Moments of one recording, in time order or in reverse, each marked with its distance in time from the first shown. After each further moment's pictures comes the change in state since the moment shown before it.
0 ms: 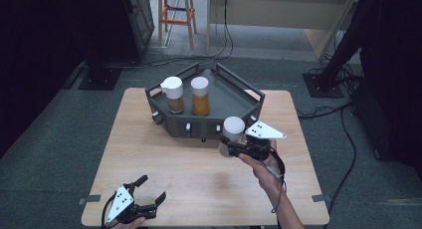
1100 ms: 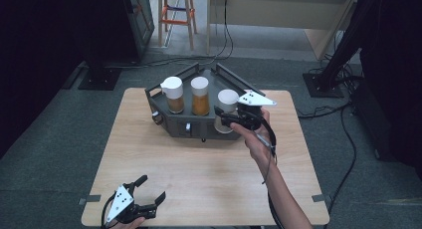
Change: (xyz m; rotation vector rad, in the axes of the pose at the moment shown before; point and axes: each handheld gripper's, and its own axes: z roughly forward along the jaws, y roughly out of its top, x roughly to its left) left arm 0.001 0.000 0.000 0.000 -0.003 0.001; right arm -0.013 0.060 0.047 0.021 -0.077 0.000
